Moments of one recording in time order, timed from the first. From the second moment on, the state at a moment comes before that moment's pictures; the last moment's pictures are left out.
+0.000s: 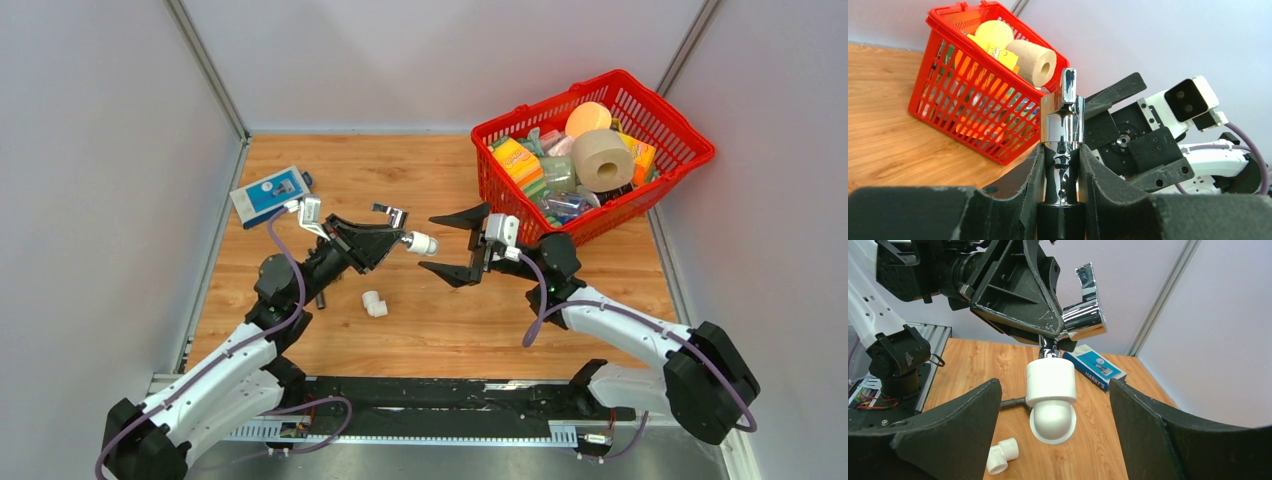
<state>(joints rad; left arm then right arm) -0.60 0.75 0.46 0.60 0.26 -0.80 0.72 1.16 0.59 0.96 -0.66 -0.04</state>
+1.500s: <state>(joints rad) -0.47 0.96 0.67 0.88 0.78 -0.43 0.63 1.32 0.92 0.81 -0.82 0.51</state>
